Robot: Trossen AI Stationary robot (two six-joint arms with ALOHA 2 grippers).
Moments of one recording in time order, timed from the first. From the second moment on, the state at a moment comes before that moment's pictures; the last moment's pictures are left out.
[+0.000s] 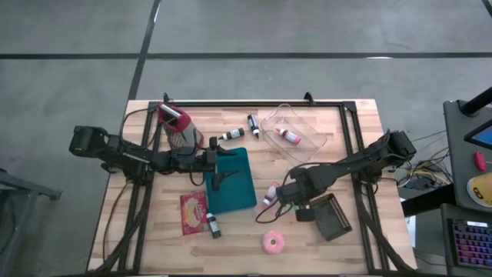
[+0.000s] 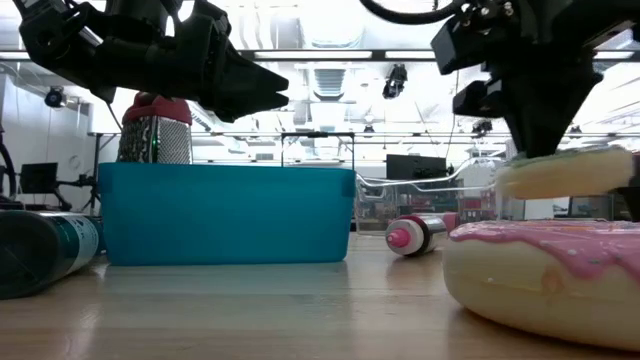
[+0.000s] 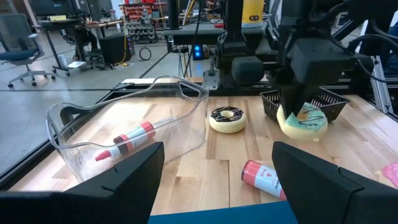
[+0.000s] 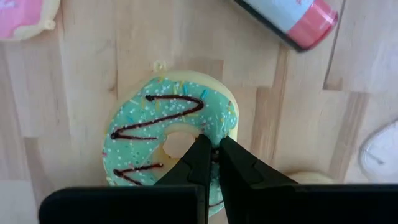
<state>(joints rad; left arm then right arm) -0.03 1.39 0.42 0.82 -0.12 0.04 0.33 1.67 1.20 -1.01 -0.01 0.30</state>
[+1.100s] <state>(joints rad) -0.03 1.39 0.42 0.82 -0.12 0.04 0.42 1.59 1.25 -1.33 0.00 0.52</state>
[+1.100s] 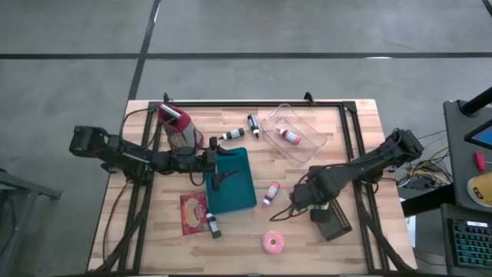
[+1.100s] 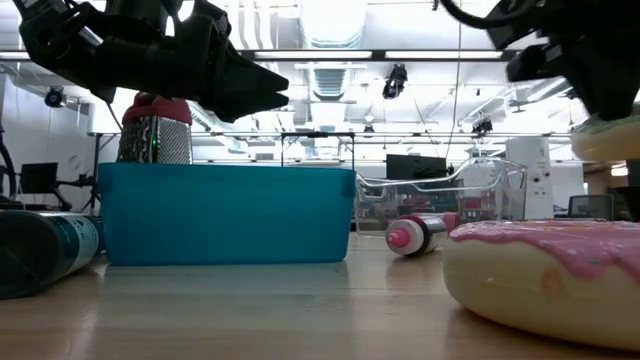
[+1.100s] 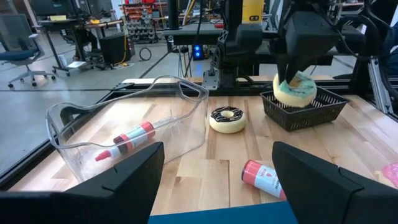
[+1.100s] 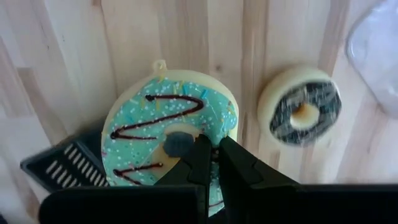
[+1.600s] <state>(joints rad) -0.03 1.39 0.42 0.82 -0.12 0.04 0.53 1.56 1.17 -1.33 -0.06 0.68</state>
